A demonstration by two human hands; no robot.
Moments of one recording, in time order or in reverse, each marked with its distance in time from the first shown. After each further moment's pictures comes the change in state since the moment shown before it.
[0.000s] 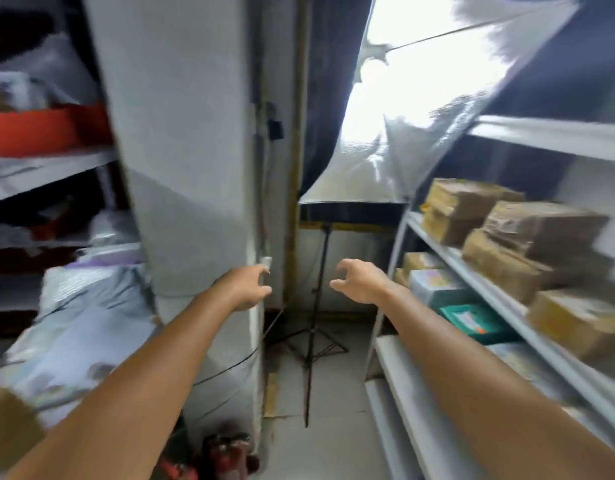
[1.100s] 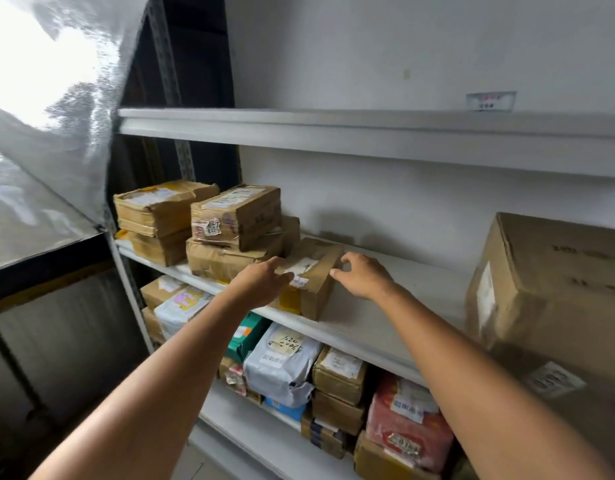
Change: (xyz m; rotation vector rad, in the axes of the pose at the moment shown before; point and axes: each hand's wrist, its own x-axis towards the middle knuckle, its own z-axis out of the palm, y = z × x) left_hand 0.093 0.469 0.162 -0.080 -0.233 0.986; right_hand -0.178 0.330 -0.115 0.124 0.573 0.942
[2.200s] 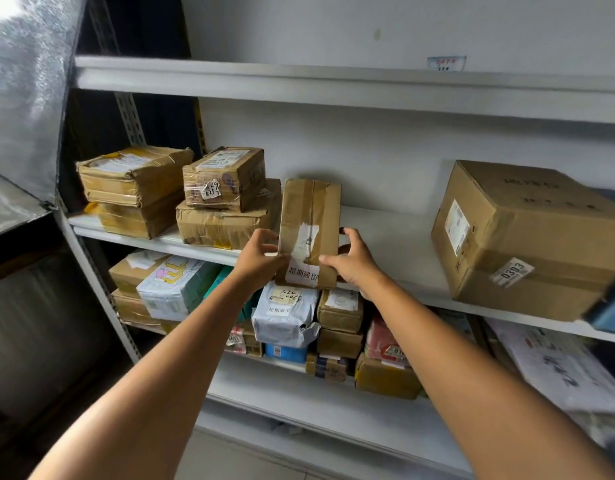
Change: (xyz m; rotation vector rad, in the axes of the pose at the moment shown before) left_hand -0.057 -0.057 0.007 -0.941 -0.133 0.007; right_hand -0.100 -0.059 0.065 0.590 0.189 0.252
